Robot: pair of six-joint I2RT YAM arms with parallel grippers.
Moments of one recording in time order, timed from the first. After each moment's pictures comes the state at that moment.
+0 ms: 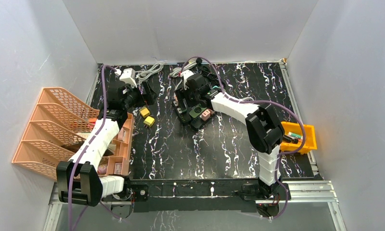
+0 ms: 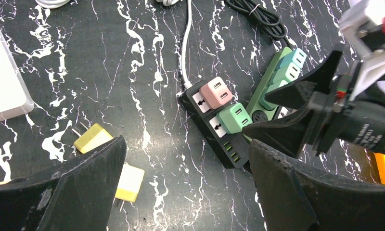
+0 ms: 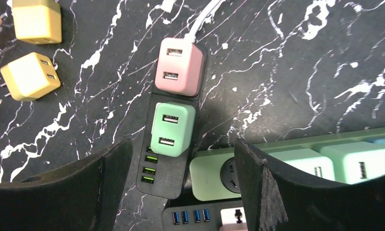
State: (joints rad) left arm -0.14 1.23 0.91 -0.11 0.23 -0.31; right arm 0.72 1.96 1.52 -0.24 -0.02 0.13
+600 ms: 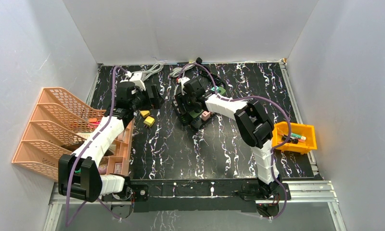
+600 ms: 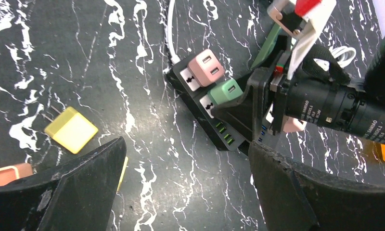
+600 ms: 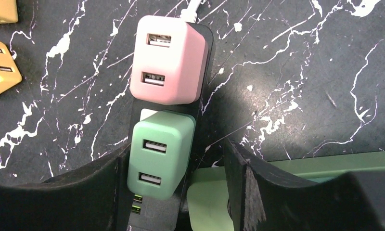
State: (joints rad) left arm -0.21 1.27 0.93 -0.17 0.22 -0.30; right arm 0.73 2.12 1.57 -0.24 -0.06 0.14
